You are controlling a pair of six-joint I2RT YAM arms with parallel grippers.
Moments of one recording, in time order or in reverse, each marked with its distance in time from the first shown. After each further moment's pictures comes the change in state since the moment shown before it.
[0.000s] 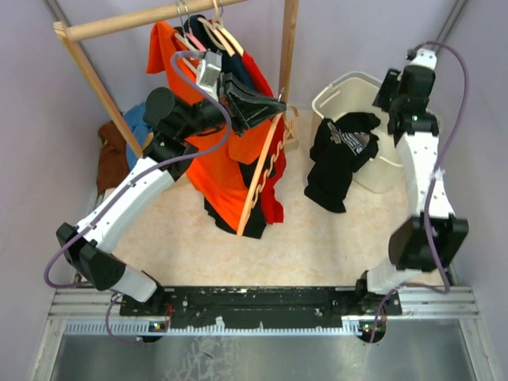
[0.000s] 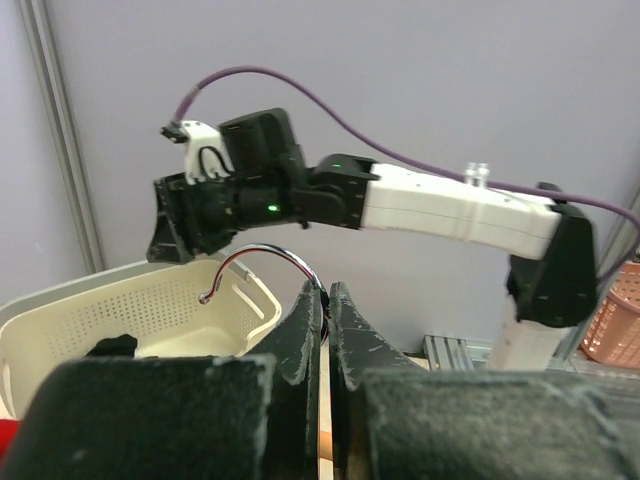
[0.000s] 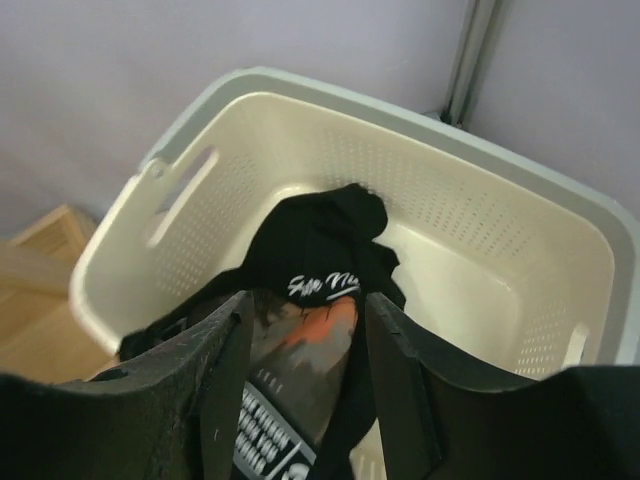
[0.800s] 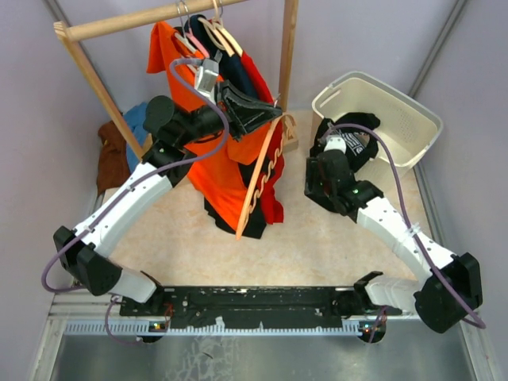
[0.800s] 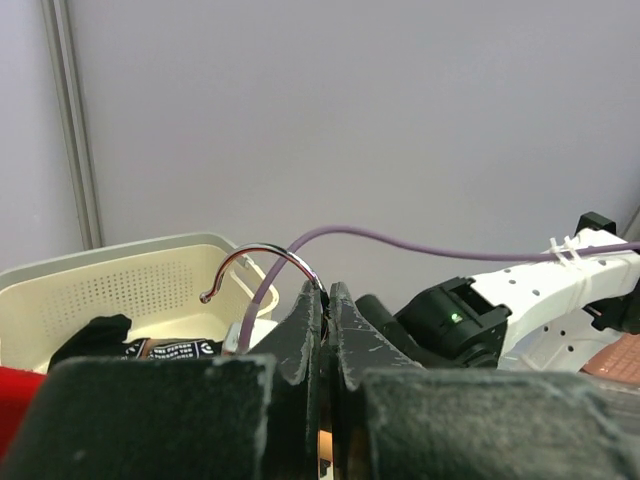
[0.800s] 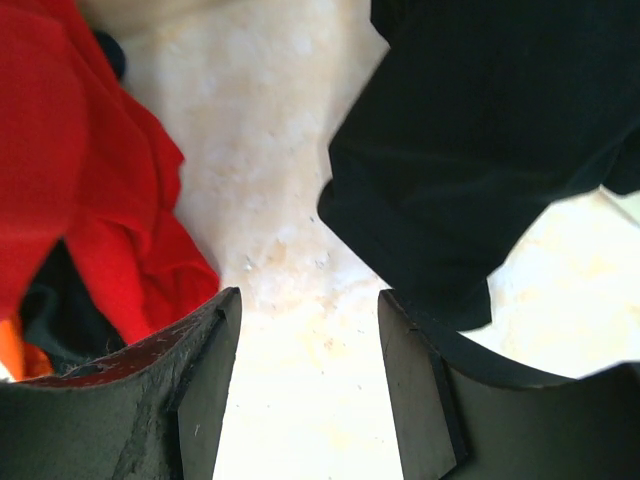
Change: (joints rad) left arm 0.011 -0.035 -0.099 0.042 -0.034 -0.040; right arm 0.621 -0.475 -0.742 -0.053 0.174 0.151
